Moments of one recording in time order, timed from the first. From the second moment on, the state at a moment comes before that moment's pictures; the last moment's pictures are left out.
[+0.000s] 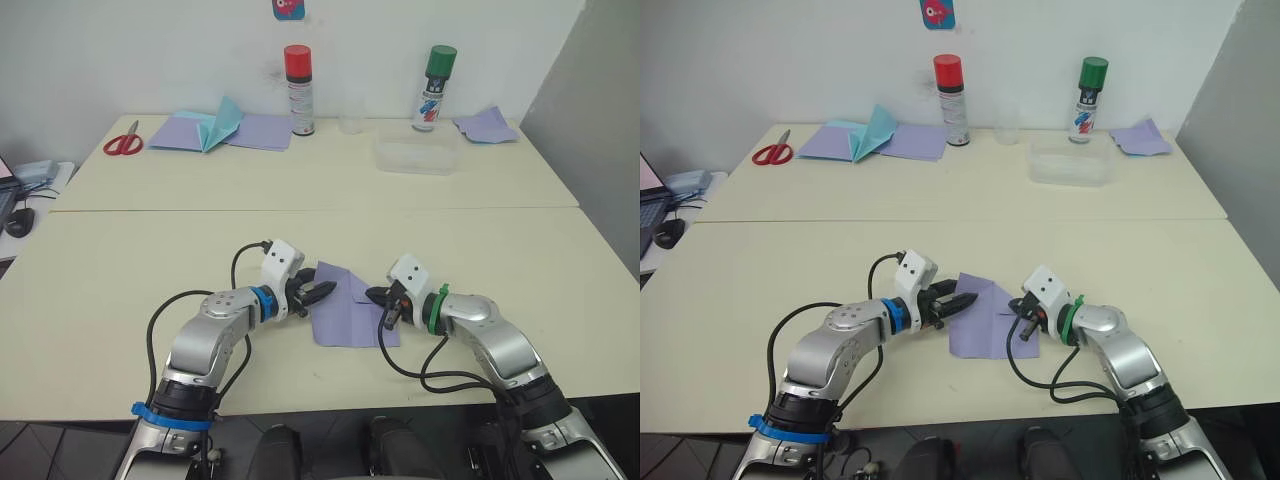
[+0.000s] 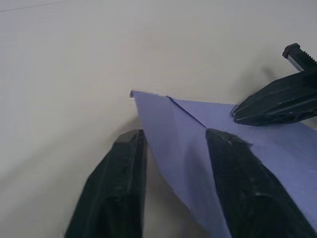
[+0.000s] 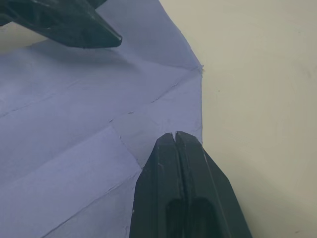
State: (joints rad) left arm -0.33 0.36 -0.10 -0.11 -0.29 0.66 -0.67; right arm -0.34 -0.39 0.28 -0.07 0.13 0.54 0.69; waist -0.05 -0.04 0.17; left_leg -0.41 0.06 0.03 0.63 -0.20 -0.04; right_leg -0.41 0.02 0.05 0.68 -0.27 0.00
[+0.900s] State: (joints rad) left arm -0.36 0.51 -0.36 -0.06 0.02 0.32 -0.77; right arm -0.33 -0.39 0.28 -0.09 0.12 0.54 0.68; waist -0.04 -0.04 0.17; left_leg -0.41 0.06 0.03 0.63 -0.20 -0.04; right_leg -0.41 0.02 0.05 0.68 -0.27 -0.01
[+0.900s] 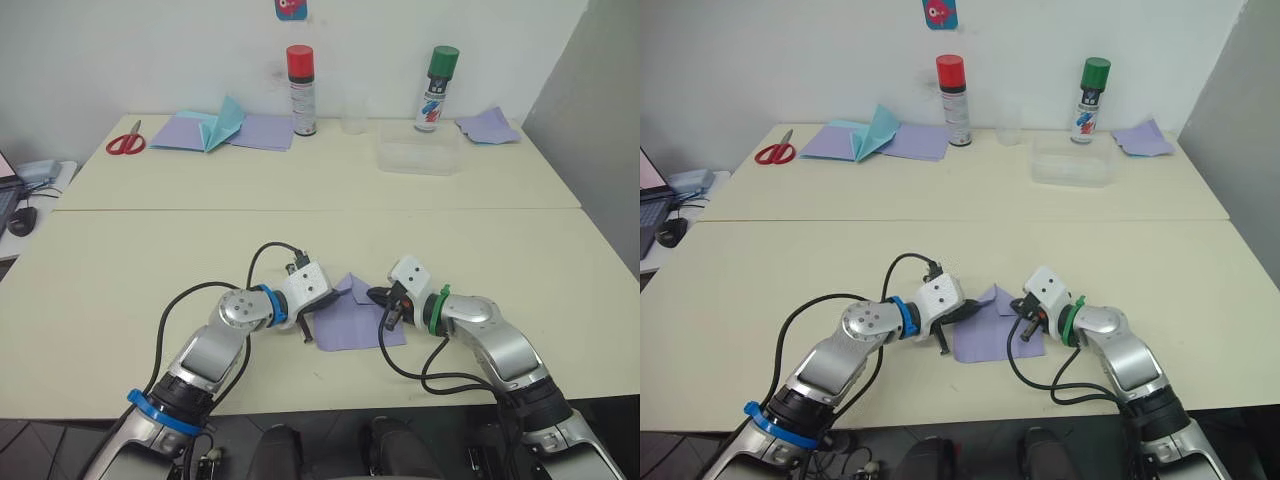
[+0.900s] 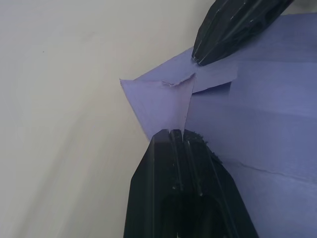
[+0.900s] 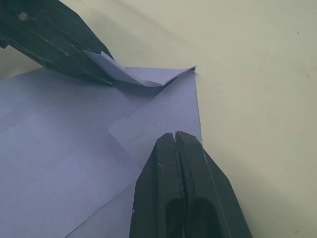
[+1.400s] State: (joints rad) left arm -0.40 0.50 -0.39 -0.03 0.11 0.25 -0.82; right arm -0.33 -0.39 0.26 -0.09 0.11 0.56 0.68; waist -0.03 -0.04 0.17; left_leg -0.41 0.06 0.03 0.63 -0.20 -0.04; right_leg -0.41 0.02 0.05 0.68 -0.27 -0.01
